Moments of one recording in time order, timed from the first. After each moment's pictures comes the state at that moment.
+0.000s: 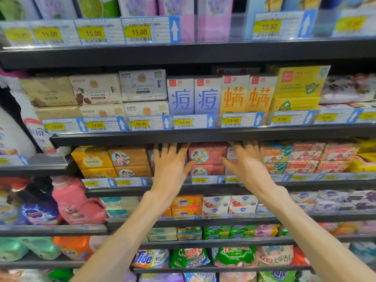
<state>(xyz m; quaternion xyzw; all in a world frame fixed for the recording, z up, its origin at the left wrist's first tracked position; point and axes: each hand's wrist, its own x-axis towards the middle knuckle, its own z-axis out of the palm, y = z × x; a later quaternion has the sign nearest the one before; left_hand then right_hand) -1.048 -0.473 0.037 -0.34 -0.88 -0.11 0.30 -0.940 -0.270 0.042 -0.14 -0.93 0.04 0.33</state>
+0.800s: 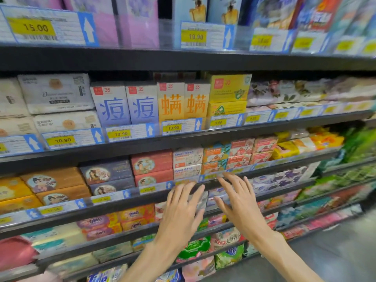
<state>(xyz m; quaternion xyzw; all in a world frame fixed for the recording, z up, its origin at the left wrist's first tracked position) -0.931 -0.398 -0.027 -0.54 -0.81 -0.21 0.12 -0.804 -0.231 -0.022 -0.23 -0.94 0.01 0.23</state>
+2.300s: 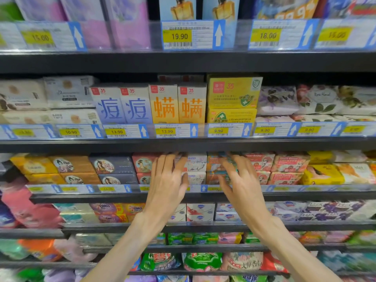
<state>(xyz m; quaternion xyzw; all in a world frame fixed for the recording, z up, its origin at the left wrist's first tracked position) -0.958 -0.355 0.036 -0.37 -0.86 -0.21 0.29 -0.856 -0.164 0.027 -0.09 -0.93 0.05 0.36</state>
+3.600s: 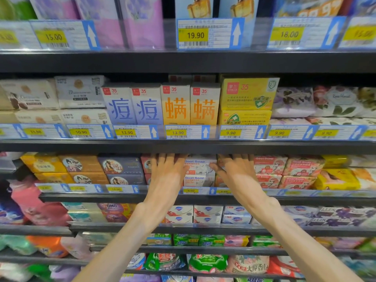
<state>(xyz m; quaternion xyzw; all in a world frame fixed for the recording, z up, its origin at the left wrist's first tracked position) -0.995 -0.363 0.035 -0.34 -0.87 -0.12 0.32 -0.908 -0.182 0.068 -0.17 -0.97 0.02 0.18</state>
